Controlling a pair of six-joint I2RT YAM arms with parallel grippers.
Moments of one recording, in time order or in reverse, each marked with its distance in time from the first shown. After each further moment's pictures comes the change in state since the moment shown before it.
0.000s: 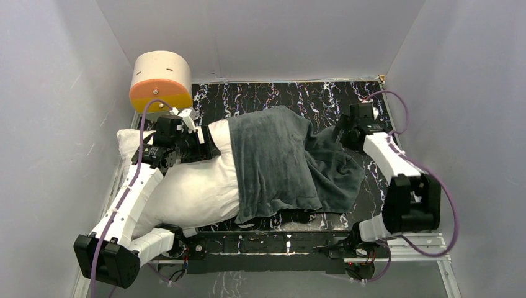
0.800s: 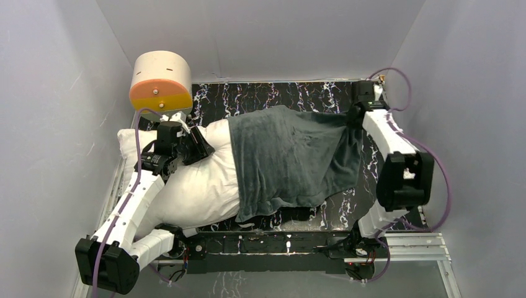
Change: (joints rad) left arm 0.001 -0.045 -0.123 0.156 -0.104 -0.208; right arm -0.023 0.304 0.292 -0.086 0.111 -0.055
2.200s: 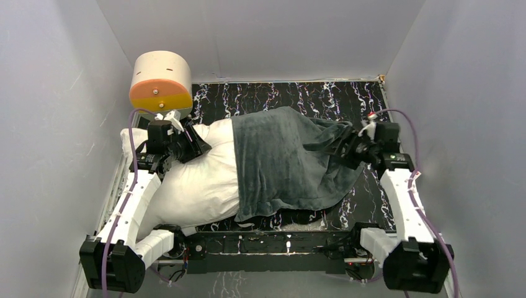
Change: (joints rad) left arm 0.126 -0.003 -0.025 0.054 0.140 0.039; right arm -0.184 -0.651 -0.463 0.014 -0.904 0.117
